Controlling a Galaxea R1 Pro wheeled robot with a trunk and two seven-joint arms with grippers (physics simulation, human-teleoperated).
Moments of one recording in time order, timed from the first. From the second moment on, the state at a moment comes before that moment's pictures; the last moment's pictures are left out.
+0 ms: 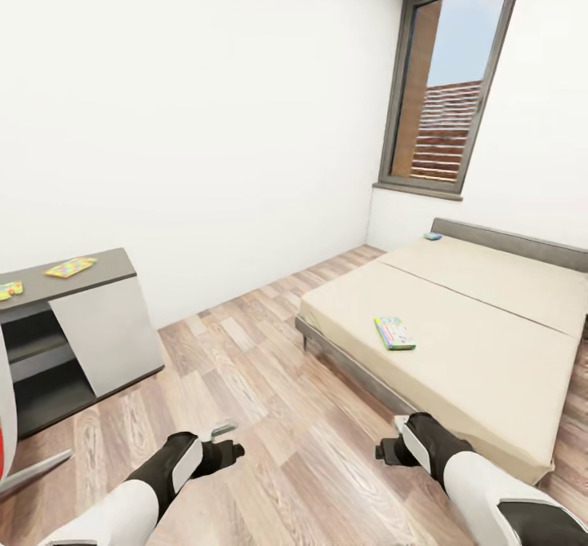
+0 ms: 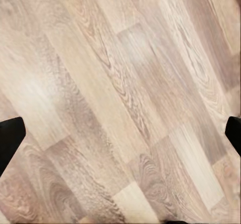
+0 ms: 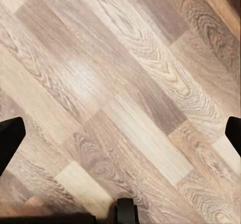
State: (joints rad) left arm -0.66 -0.04 0.03 -0.31 0.27 0.48 -0.03; right arm -0.77 -0.04 -0.02 -0.21 -0.01 0.59 0.00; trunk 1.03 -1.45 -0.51
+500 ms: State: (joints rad) left arm -0.67 -0.07 0.02 -0.65 0.46 0.66 -0.01; right arm -0.79 -0.05 -0.02 -0.43 -0.01 0.73 0.01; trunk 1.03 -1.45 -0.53
